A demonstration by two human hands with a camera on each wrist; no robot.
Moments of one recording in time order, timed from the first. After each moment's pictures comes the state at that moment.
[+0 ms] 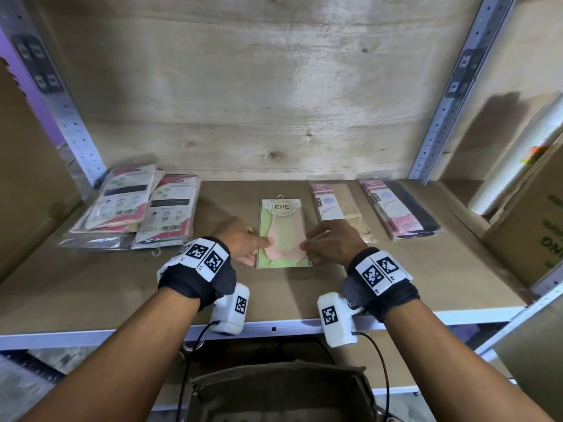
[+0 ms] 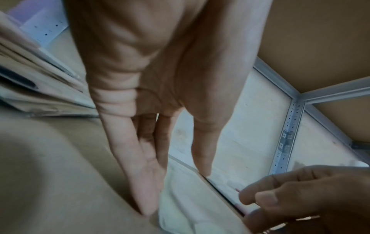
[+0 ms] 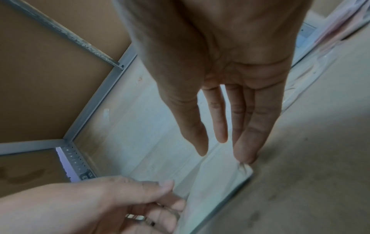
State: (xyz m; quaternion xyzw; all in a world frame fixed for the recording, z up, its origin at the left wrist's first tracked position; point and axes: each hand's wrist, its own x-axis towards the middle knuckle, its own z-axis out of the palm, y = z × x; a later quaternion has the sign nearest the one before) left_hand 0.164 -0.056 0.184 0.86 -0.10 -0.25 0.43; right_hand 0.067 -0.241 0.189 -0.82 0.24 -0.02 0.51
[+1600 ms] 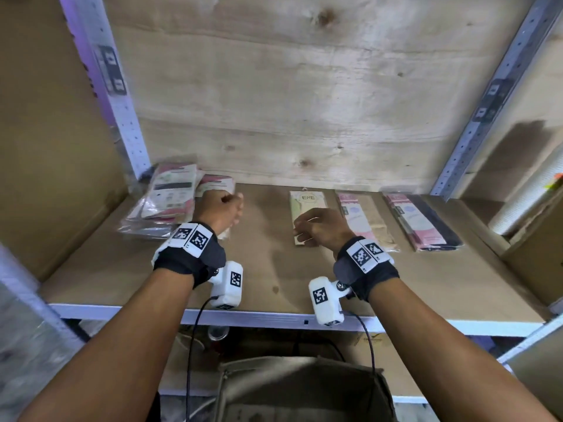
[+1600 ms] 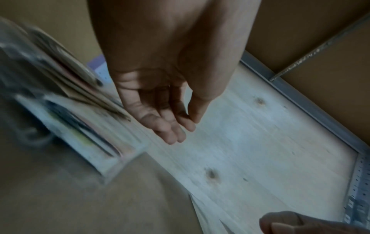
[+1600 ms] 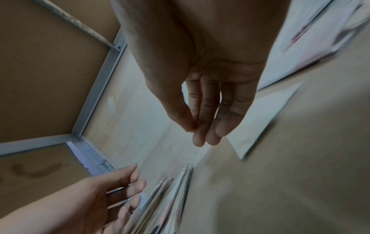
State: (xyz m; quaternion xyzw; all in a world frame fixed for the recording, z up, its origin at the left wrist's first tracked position) left_hand 0.194 0.034 0.216 0.82 -0.04 0.00 0.56; right_hand 0.106 -0.174 0.210 -0.79 0.16 -0.04 0.59
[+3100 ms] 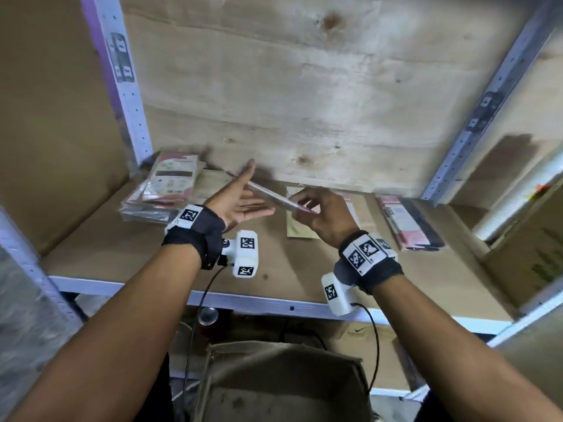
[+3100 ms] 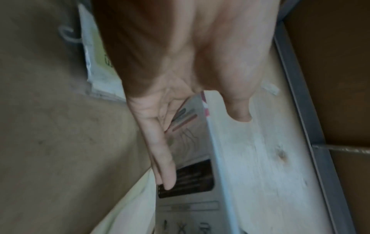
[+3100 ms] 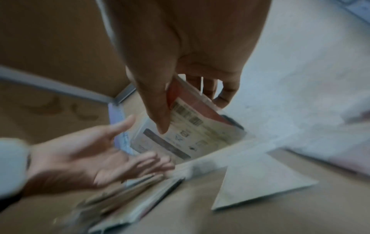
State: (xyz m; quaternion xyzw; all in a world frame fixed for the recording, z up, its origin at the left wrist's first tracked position) left_hand 0.183 0.012 0.226 0.51 -0.01 -0.27 0.81; right_hand 0.075 -0.179 0.241 -0.92 -0.03 -0.18 0.34
